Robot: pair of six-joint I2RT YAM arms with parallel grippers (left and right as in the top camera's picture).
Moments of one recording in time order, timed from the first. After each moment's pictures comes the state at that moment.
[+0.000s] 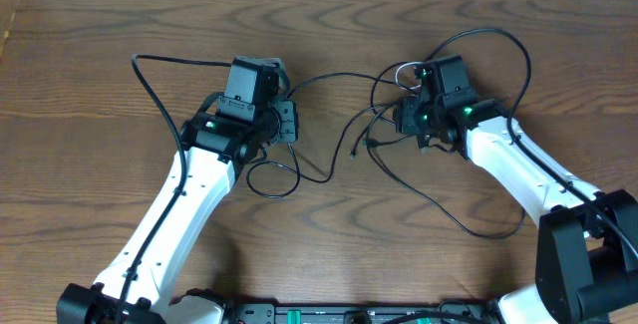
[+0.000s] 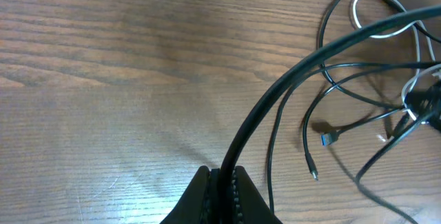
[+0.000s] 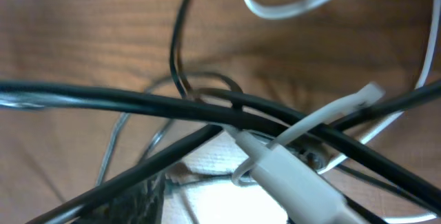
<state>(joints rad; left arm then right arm) -0.32 1.41 1.11 -0.66 0.07 -0.33 0.33 1.69 1.07 -0.39 -0.12 0.41</state>
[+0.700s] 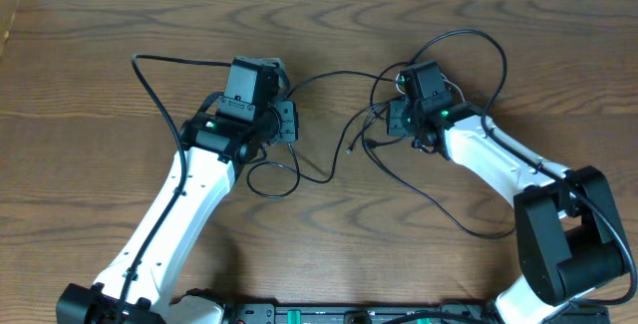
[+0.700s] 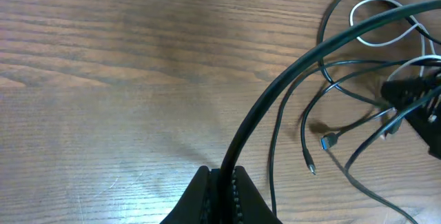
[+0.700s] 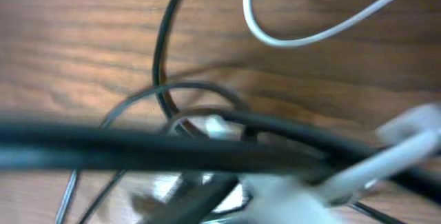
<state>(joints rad) -0.32 1.41 1.11 -0.66 0.07 -0.33 0.39 1.79 1.07 -0.29 0.01 0.41</state>
